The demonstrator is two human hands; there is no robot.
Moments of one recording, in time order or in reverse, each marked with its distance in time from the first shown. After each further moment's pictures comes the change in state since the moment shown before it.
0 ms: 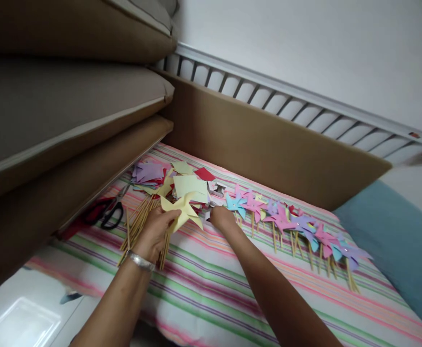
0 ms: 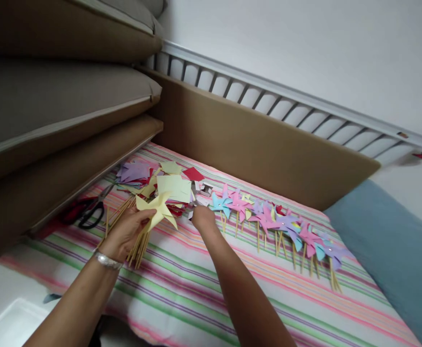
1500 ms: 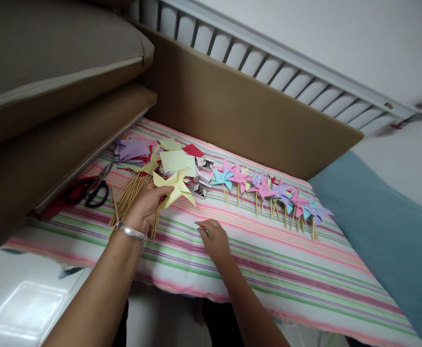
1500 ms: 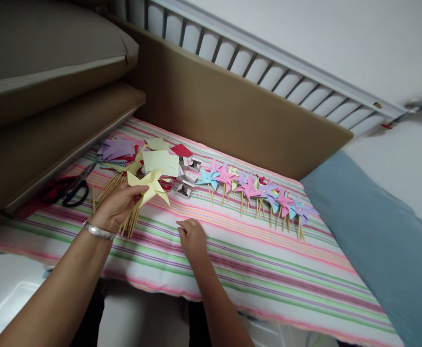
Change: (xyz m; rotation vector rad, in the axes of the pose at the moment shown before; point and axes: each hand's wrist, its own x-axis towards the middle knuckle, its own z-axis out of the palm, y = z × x) left_hand -0.005 -0.003 0.007 0.035 -0.063 -0.080; right_hand -0.141 0.025 0.071 0.570 0.254 -0.141
